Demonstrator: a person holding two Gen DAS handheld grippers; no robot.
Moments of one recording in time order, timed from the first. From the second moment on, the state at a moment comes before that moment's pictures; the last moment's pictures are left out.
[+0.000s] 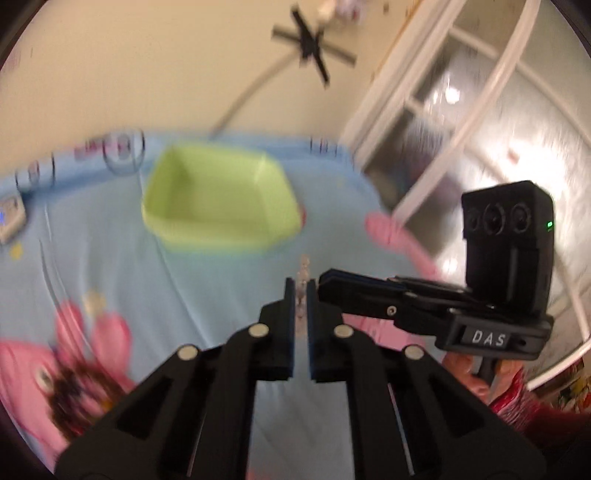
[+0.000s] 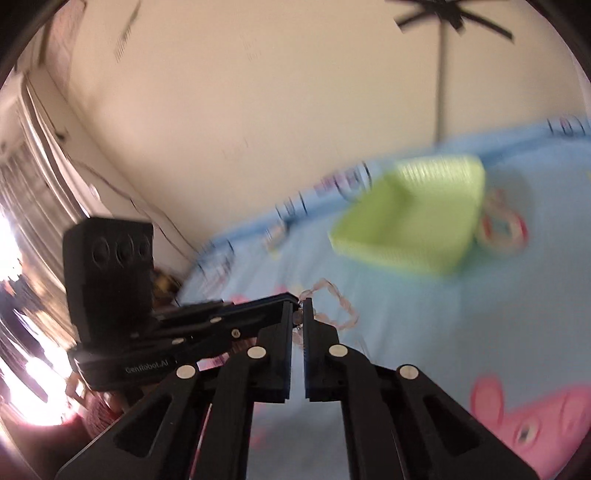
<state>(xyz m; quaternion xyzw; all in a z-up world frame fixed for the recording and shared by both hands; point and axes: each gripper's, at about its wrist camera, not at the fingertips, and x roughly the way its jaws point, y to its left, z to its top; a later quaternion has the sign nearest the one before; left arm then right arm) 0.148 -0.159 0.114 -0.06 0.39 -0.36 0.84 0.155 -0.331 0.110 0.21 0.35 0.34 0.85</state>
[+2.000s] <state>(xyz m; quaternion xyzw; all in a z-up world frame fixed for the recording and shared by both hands) 0.224 -0.184 0.107 -0.01 0.38 -0.30 0.87 0.205 -0.384 0.005 0.30 0.39 0.27 0.83</state>
